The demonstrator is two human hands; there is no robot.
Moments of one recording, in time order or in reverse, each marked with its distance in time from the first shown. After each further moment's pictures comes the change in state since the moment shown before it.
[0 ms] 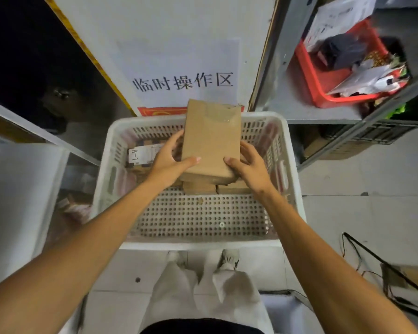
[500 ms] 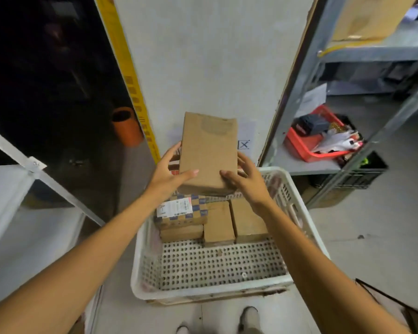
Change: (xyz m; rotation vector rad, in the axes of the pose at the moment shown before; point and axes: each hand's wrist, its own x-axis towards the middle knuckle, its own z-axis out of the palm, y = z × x) left_hand -0.028 0.062 -0.154 -0.048 0.030 0.315; right_hand -0.044 -0.117 0.118 -0.033 0.047 -0.293
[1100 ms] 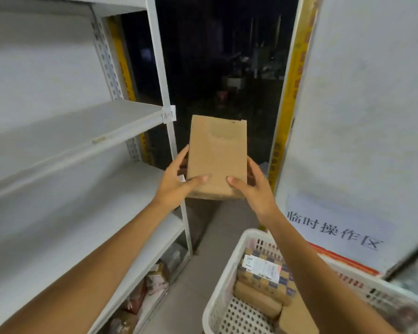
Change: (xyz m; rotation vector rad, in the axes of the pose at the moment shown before) left_hand -0.113 0.057 -0.217 0.096 0.598 0.137; right_hand 0.013 -0.121 0.231 0.050 -0.529 -0.309
